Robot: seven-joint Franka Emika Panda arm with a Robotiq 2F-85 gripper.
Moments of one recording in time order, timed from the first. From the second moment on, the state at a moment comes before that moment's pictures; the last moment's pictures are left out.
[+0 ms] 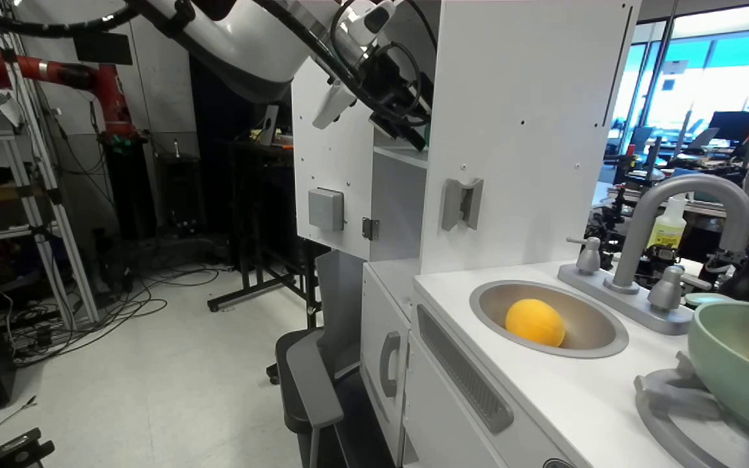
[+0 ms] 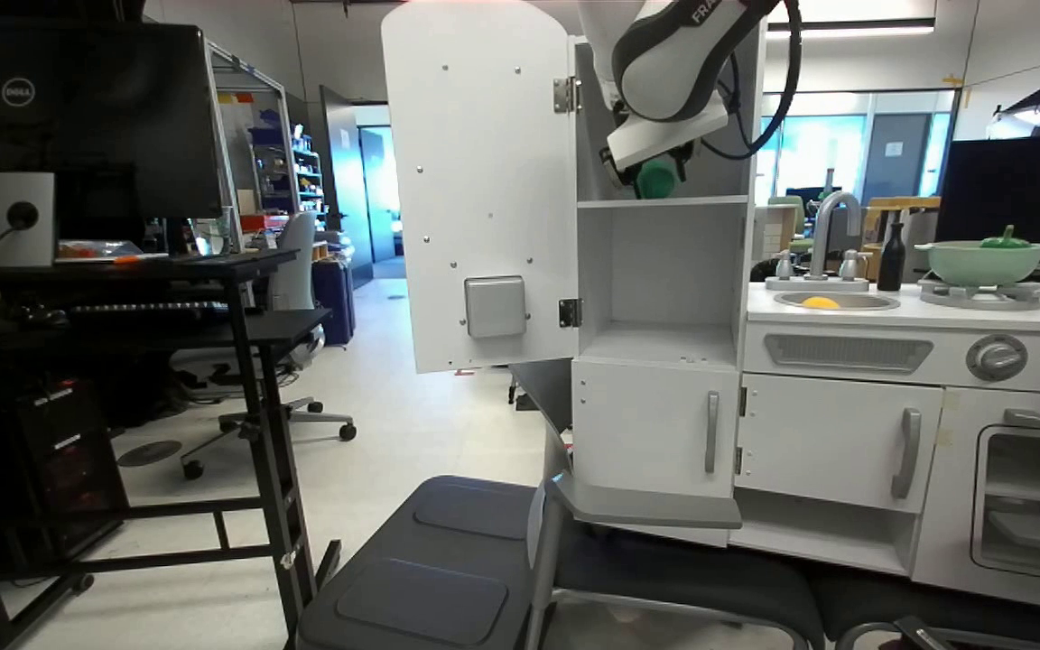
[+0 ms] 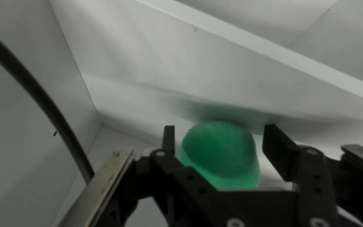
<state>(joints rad) 0.26 0.85 -0.24 -1.10 -0.74 2.37 0.87</state>
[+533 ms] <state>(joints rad) 0.26 0.84 -0.22 -1.11 -0.74 2.37 0.78</state>
